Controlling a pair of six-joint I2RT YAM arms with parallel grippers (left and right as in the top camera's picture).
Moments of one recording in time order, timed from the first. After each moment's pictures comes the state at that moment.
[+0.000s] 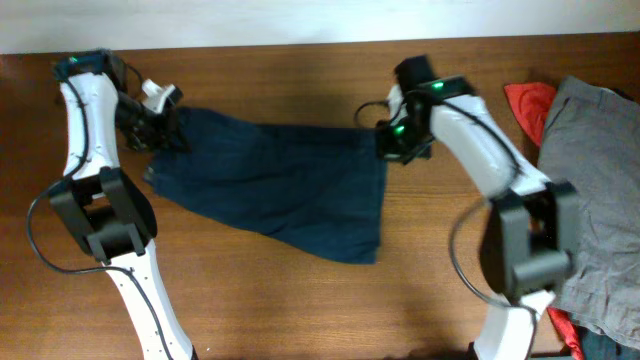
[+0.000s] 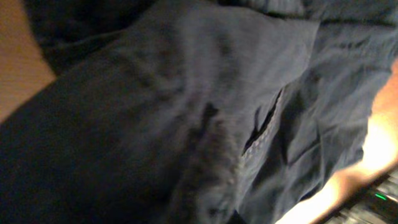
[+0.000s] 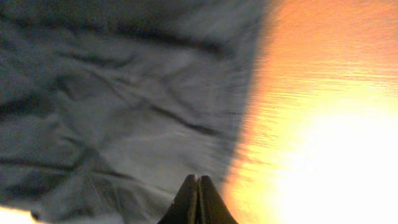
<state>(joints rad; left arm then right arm) 0.23 2.50 2.47 -1.68 0.44 0.38 0.20 2.00 1.70 -1.06 -0.27 0.26</state>
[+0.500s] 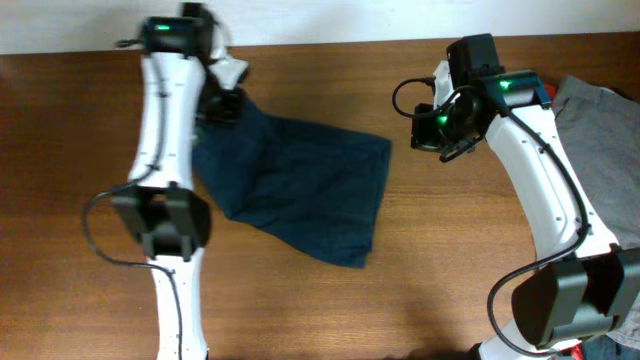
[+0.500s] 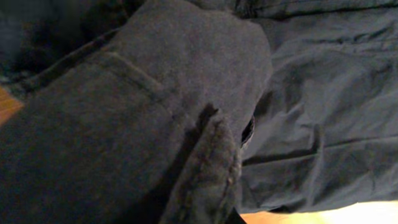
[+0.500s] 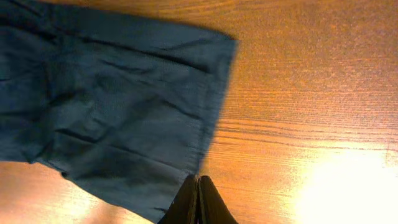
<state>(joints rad) -0.13 2.43 2.61 -1.68 0.08 0.21 0.13 1.78 1.70 -1.16 -0.24 0.25</state>
